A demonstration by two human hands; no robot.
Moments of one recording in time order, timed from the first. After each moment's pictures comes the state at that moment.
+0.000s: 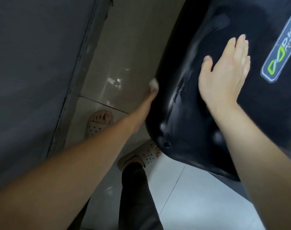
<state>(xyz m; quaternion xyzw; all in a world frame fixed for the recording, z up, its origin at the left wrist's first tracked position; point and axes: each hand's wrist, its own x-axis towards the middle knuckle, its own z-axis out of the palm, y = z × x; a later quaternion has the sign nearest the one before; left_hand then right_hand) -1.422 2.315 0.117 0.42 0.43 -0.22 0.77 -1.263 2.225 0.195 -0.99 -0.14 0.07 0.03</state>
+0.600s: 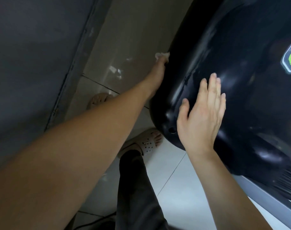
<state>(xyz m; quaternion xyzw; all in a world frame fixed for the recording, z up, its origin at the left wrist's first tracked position) -1.381 2.327 0.086 0.41 0.48 -0.16 0.76 -1.400 2.180 0.195 -0.97 -0.22 0.11 0.02</state>
